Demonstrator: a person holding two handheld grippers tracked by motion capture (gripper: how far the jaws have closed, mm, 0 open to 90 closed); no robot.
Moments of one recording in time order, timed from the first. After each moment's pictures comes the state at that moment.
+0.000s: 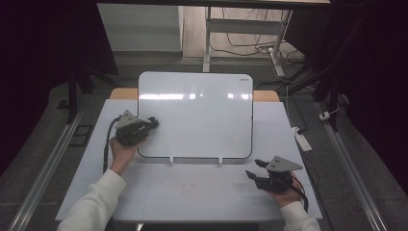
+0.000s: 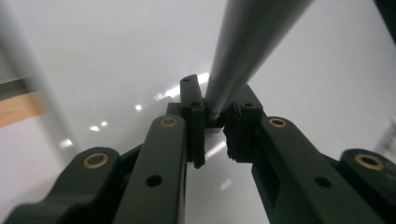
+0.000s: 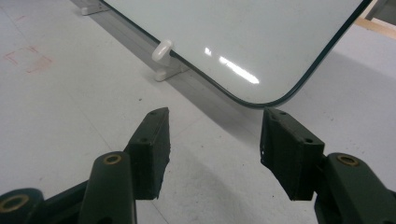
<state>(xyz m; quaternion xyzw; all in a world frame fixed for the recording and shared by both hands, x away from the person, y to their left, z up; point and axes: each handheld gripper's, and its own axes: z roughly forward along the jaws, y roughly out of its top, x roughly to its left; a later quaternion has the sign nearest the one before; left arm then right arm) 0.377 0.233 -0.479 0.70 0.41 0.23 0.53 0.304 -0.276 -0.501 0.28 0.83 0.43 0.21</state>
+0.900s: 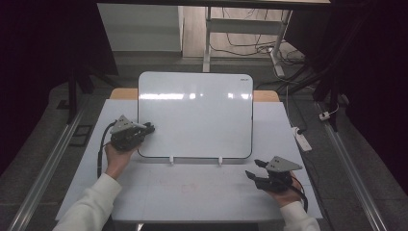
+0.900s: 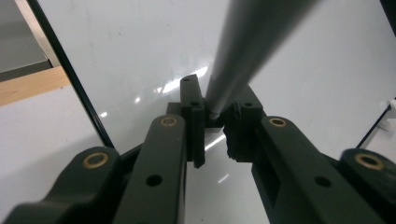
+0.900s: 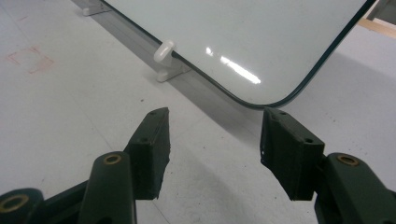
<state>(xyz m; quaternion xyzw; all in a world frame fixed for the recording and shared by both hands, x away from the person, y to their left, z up) 0.364 0.237 -0.486 0.72 0.41 0.24 0.51 0.303 -0.275 -0.501 0.28 0.83 0.43 0.21</state>
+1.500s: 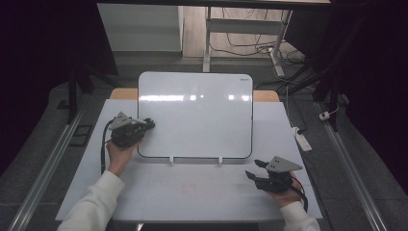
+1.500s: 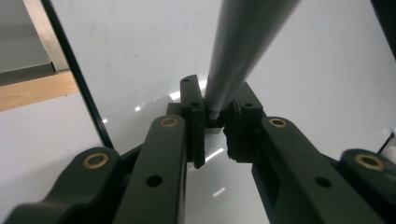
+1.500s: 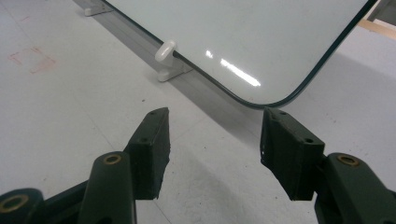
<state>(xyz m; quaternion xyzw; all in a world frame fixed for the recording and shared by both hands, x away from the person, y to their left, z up) 0.369 0.226 -0.486 0.71 0.41 0.23 0.52 0.303 -0.275 -0.501 0.27 0.83 0.43 0.21</state>
